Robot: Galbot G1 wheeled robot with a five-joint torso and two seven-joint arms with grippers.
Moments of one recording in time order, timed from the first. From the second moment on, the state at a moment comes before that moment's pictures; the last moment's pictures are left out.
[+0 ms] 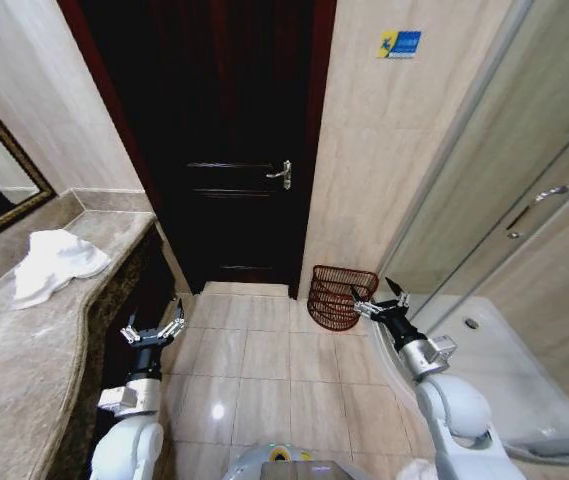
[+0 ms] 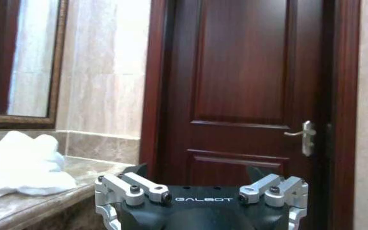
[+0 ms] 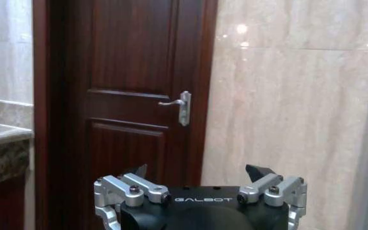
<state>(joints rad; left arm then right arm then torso) 1.64 -1.49 -0.73 -2.11 -0.25 -0.22 0.04 -1.52 1.38 0.74 2.21 0.18 -0.16 -0.25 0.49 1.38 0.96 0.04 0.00</state>
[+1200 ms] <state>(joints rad) 1.64 -1.49 -0.73 -2.09 -0.27 -0.29 0.05 -1.51 1.39 0.73 2.20 0.18 -0.15 -0.26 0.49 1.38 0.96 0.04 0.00</state>
